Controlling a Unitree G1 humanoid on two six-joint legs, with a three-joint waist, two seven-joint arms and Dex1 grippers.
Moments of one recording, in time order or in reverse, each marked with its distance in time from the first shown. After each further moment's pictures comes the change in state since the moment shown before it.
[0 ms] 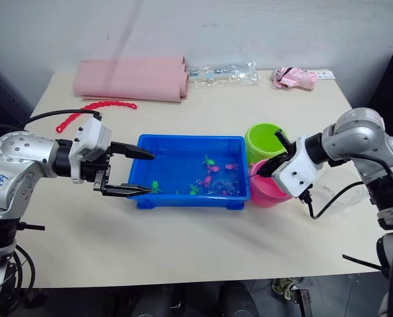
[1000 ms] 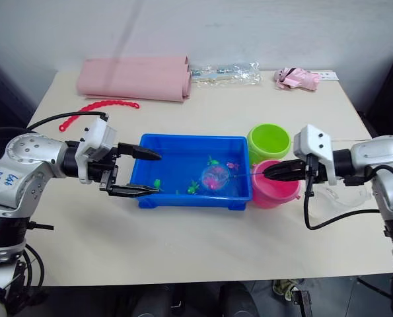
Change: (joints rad) left arm -0.008 -0.062 -0.020 0.030 -0.019 -0.012 -0.009; right arm 0.398 -0.024 -0.424 -0.429 0.415 1.212 -0.058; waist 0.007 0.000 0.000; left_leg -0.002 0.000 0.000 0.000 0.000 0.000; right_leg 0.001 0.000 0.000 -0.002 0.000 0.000
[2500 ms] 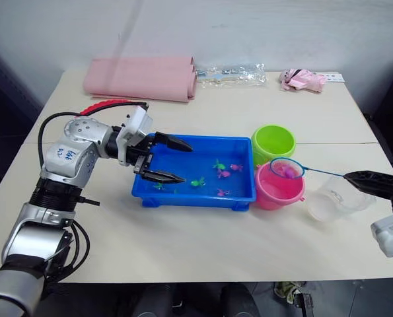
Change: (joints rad) left arm -0.276 -0.248 -0.151 0.427 0.128 -0.247 -0.160; right arm 0.613 -0.168 -0.774 0.090 -0.669 -1.573 -0.404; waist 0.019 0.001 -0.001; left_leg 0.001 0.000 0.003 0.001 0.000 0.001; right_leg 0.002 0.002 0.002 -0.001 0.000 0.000
